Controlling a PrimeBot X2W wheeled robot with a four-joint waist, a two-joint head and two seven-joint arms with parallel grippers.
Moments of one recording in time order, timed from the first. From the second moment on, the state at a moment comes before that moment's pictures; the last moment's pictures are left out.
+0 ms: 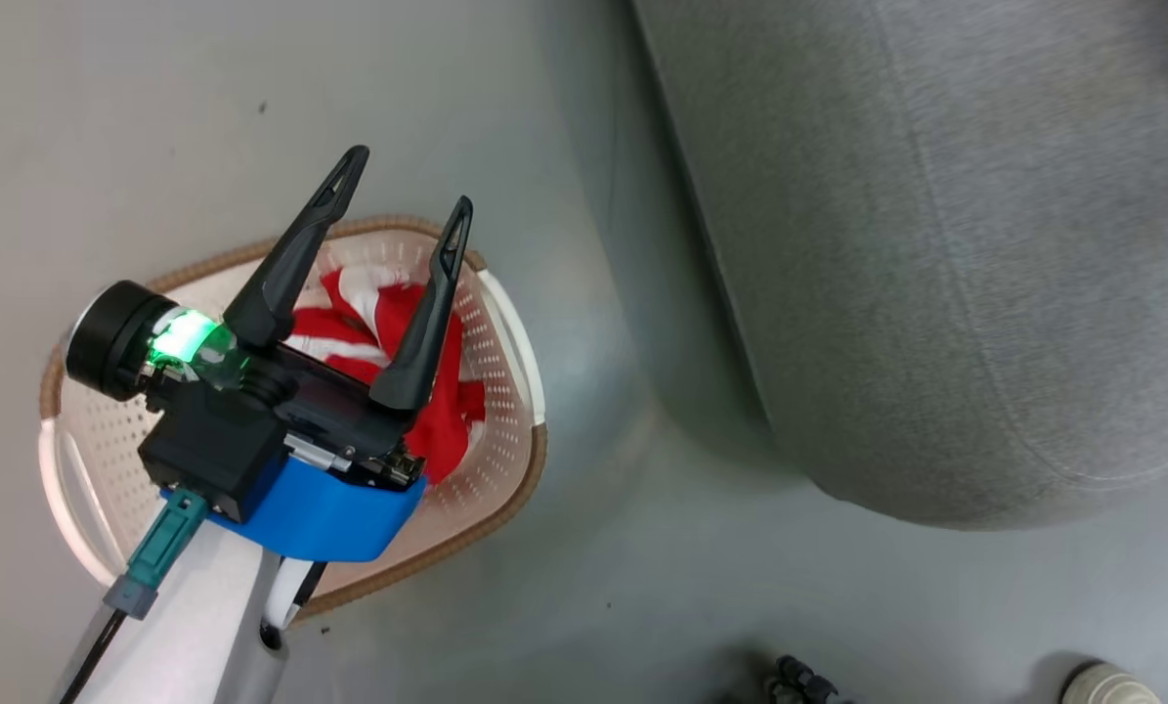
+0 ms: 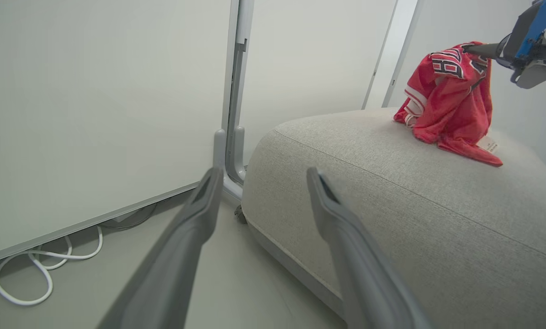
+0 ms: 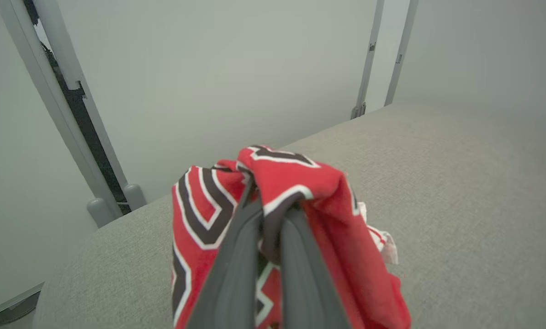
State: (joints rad) left arm -0.42 0.31 -0.39 -0.07 -0.19 -0.13 -0.25; right arm -1.11 -0.28 -0.56 0.68 0.16 0.13 -0.05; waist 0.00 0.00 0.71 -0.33
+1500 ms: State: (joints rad) left arm -0.12 0.10 -0.22 0.27 -0.32 -0.13 -0.26; right arm -0.33 -0.07 -0.23 0.37 0.07 0.13 -0.20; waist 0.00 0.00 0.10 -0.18
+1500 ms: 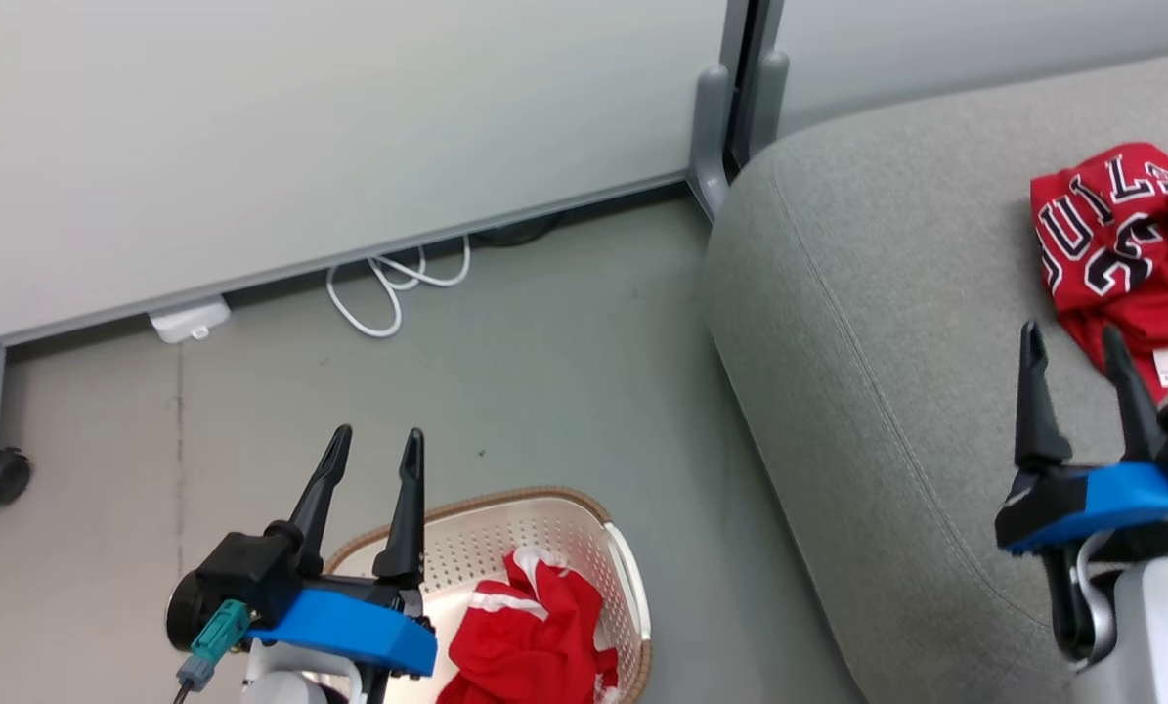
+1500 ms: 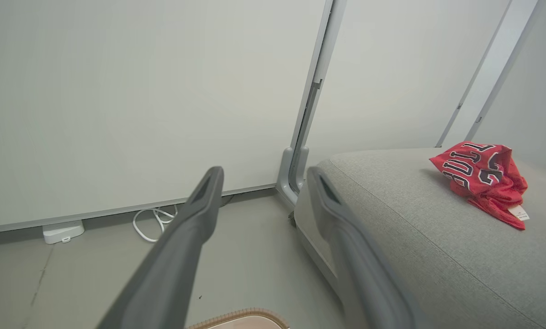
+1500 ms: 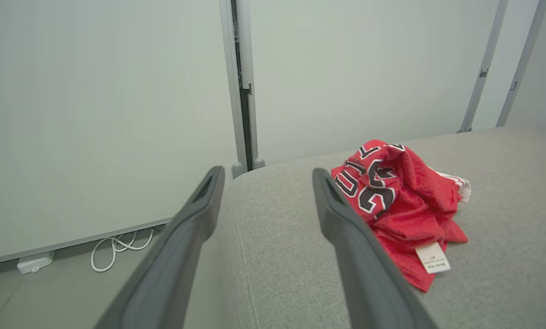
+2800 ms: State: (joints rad) left arm -0.04 0.10 -0.04 0.39 -0.30 -0.13 -0.26; right arm -0.03 -0.05 -0.03 0.18 0.13 0.13 -0.16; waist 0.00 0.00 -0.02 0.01
